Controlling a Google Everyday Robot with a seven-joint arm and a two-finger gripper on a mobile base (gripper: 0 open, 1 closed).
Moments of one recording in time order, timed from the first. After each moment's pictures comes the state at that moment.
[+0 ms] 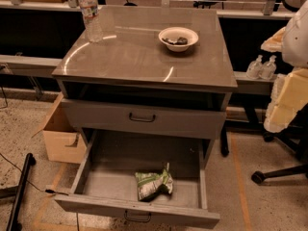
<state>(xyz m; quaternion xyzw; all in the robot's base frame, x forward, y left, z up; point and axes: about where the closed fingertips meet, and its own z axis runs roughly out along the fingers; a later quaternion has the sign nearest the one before) 0.438 -0.216 0.978 -0.60 0.78 -0.04 0.16</state>
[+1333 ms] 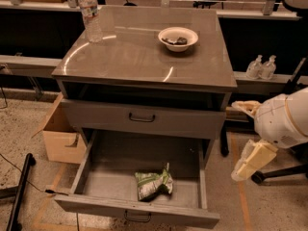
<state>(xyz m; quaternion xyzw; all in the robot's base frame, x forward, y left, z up) 0.430 -0.195 0.828 -0.60 0.74 0.10 0.28</state>
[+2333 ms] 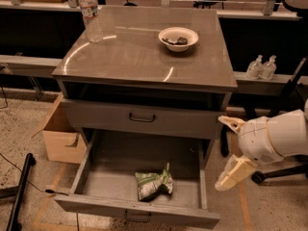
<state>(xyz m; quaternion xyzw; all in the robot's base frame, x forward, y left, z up) 0.434 -0.171 0.769 -0.60 0.72 0.13 0.31</state>
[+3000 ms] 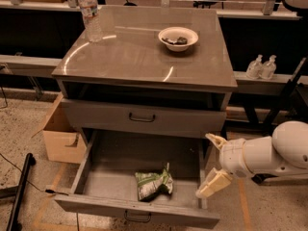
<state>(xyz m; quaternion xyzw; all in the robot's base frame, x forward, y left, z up) 0.450 -0.150 0.680 -0.56 0.74 0.17 0.34</state>
